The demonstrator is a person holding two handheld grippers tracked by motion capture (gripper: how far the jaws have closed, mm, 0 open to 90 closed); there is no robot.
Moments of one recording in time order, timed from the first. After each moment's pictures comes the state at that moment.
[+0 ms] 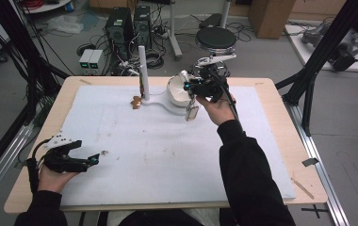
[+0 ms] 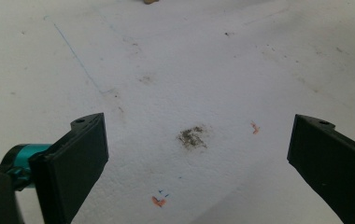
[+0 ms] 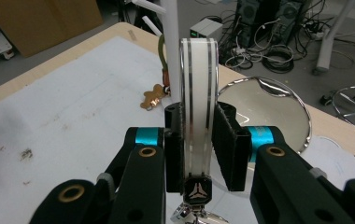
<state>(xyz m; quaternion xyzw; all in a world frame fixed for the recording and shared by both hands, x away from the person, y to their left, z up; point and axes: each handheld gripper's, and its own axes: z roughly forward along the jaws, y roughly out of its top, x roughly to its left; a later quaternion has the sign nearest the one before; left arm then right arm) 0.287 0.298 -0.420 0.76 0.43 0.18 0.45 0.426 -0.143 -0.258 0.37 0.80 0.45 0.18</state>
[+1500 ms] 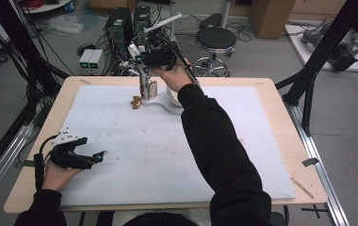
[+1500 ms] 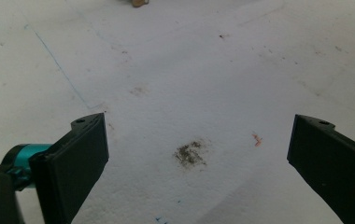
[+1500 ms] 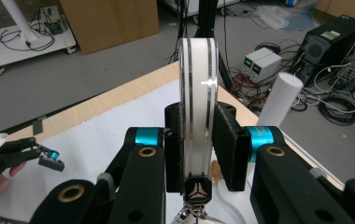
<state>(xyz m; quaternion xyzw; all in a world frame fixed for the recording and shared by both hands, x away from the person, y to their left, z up) 0.301 0.290 -0.424 0.77 0.41 0.18 0.45 0.479 -0.022 -0.199 0.25 0.83 0.48 0.13</state>
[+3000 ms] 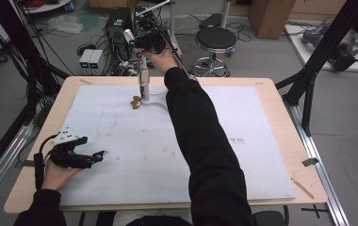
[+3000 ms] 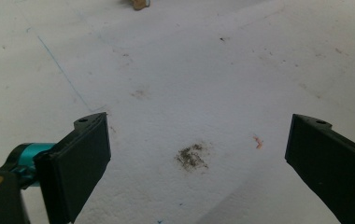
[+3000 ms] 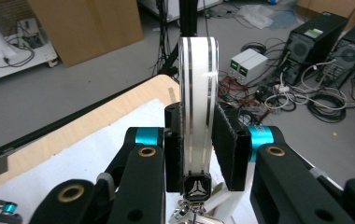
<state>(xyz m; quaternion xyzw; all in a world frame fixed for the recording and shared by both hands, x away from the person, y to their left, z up) 0.302 0.289 -0.423 0.78 0.41 0.18 0.45 0.539 0.004 -0.195 0.30 0.82 0.47 0.14</state>
